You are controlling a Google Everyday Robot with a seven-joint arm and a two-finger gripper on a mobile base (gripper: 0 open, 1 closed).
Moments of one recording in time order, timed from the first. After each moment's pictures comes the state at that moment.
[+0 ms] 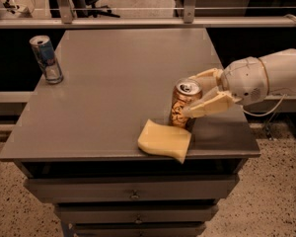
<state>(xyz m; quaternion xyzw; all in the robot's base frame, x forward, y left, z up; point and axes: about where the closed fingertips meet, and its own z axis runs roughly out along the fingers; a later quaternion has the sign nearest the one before) 0.493 -0.111 0.904 -0.58 0.60 0.37 0.42</state>
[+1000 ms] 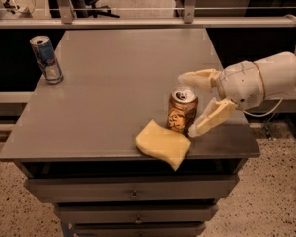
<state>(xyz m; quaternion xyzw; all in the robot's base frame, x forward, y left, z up) 0.481 -0.100 0.897 -0.60 0.58 0.36 0.41</state>
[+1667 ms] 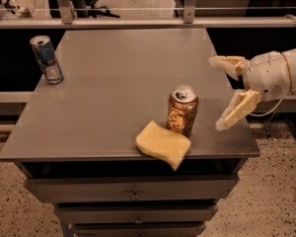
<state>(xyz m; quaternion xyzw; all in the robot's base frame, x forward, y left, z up) 0.507 -0.157 0.907 -0.58 0.62 0.29 0.43</state>
